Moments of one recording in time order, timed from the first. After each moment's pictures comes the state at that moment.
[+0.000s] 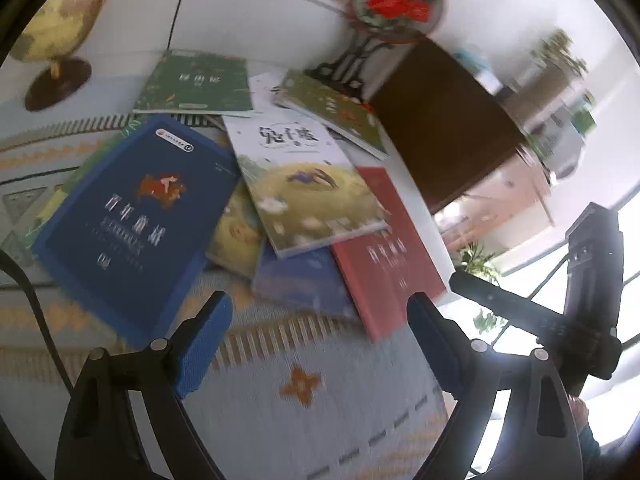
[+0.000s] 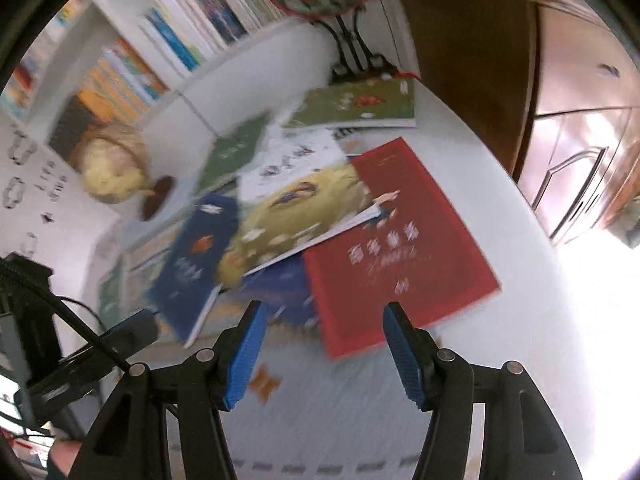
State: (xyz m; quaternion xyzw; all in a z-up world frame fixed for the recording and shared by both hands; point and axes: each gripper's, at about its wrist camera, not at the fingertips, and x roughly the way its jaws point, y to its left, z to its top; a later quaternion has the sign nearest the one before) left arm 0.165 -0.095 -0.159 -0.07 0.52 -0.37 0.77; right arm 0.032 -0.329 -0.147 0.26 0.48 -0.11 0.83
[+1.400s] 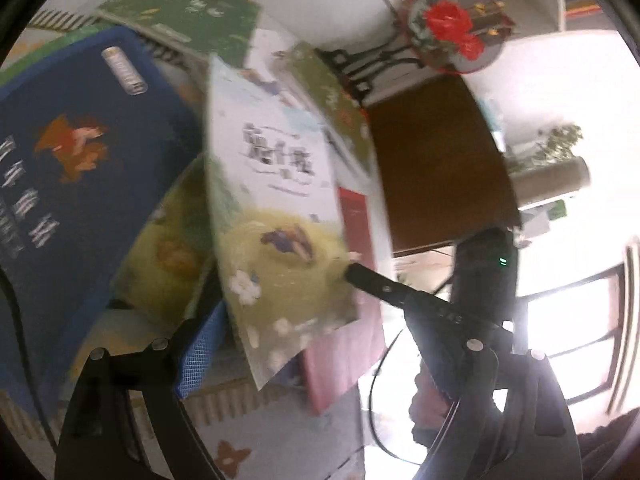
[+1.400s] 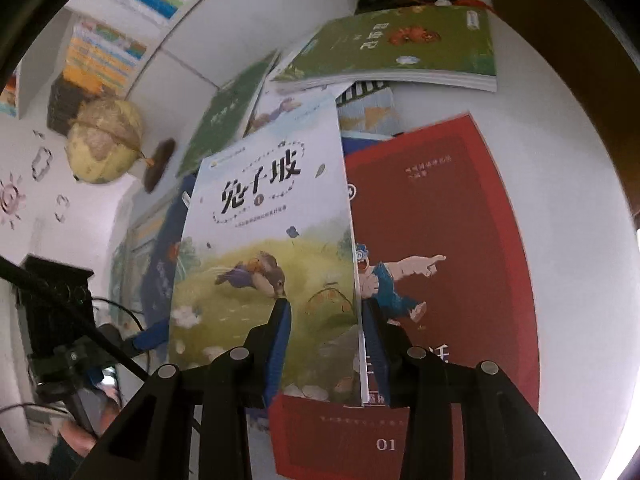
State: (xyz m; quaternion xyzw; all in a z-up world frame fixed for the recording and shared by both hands) left arm 0.218 -0.133 -0.219 -0.24 0.57 -0.41 0.67; right arm 0.130 -0.400 -0.238 0.31 0.53 0.05 0.79
